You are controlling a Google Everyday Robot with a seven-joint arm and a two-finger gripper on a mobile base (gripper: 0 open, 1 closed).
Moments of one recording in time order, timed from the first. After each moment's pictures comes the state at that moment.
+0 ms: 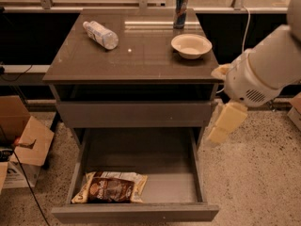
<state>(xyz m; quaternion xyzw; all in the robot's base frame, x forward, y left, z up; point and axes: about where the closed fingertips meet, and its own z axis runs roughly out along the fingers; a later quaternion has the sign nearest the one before) 0.460 -0.151 0.895 -0.60 0.76 0.05 0.23</state>
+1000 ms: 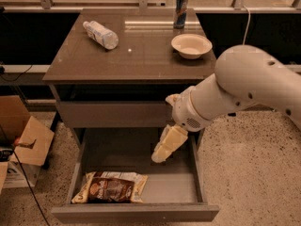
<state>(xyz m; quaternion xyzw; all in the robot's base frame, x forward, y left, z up) 0.476 -0.043 0.801 -0.59 0.75 0.16 0.27</state>
